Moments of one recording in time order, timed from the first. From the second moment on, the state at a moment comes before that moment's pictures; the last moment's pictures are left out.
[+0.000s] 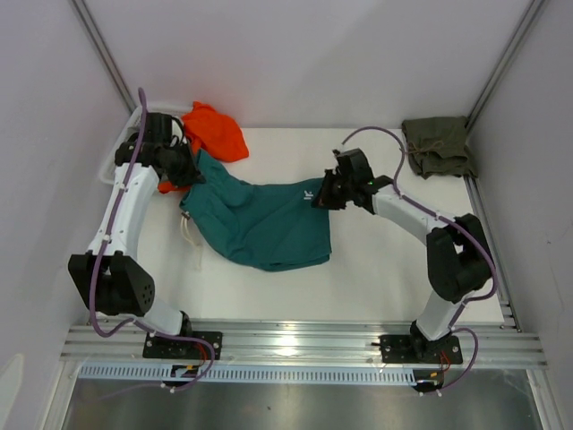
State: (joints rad) left arm -0.02 1.52 1.56 -0.96 0.16 -0.36; right arm 0.53 1.76 1.31 -0.28 -0.27 0.66
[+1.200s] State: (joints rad) left arm -0.53 1.86 2.00 -1.23 -0.27 -0.68; right arm 0.60 1.85 1.07 -0.23 -0.26 0.66
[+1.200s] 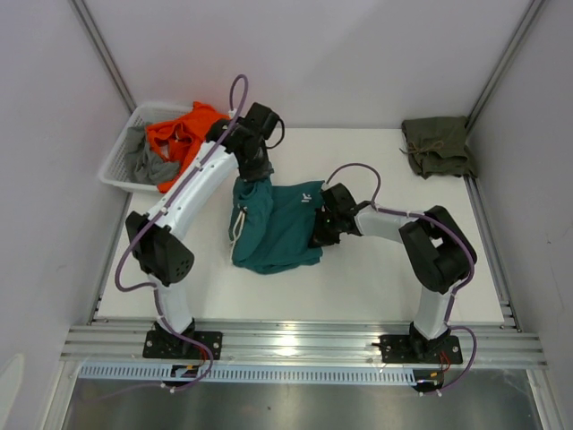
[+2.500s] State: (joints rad) left arm -0.77 2.12 2.19 -1.23 -0.40 -0.76; right arm 0.36 1.54 1.00 -0.47 -0.16 0.61
